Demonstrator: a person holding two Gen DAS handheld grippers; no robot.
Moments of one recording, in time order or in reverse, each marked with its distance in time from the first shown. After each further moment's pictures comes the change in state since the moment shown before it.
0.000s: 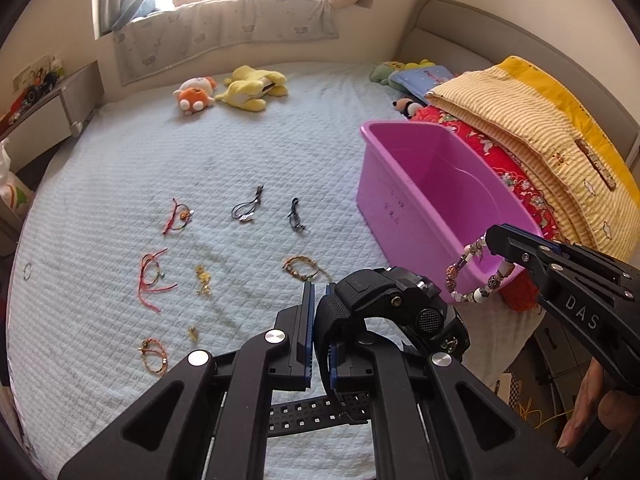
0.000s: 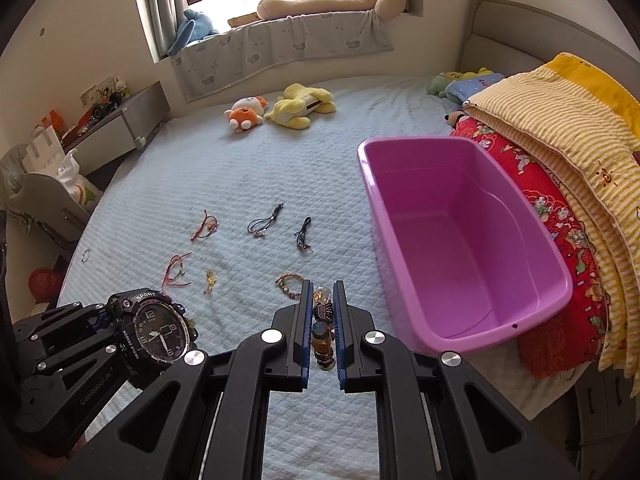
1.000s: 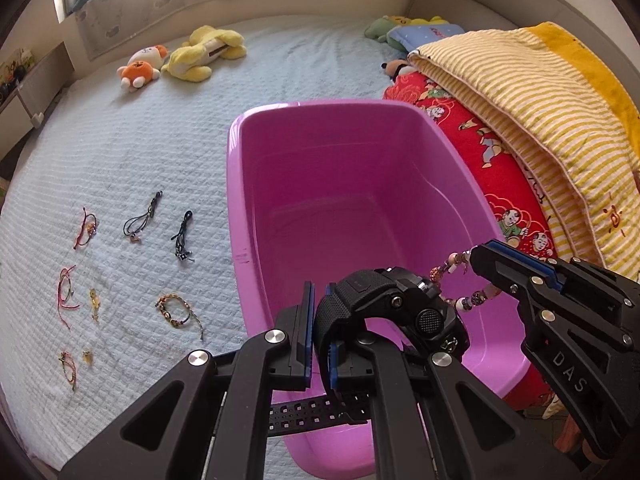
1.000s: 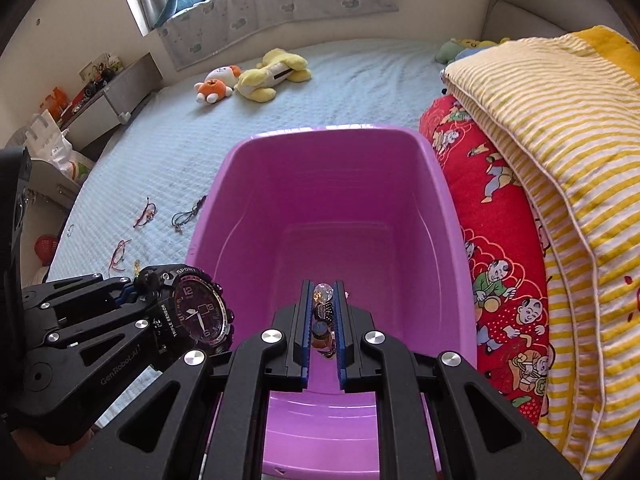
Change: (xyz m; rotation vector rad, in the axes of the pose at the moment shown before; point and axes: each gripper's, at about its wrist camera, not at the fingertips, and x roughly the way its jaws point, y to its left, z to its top) left arm 0.174 -0.179 0.117 -0.099 0.210 0.074; right arm 0.112 -0.219 0.092 -0.091 0.199 0.116
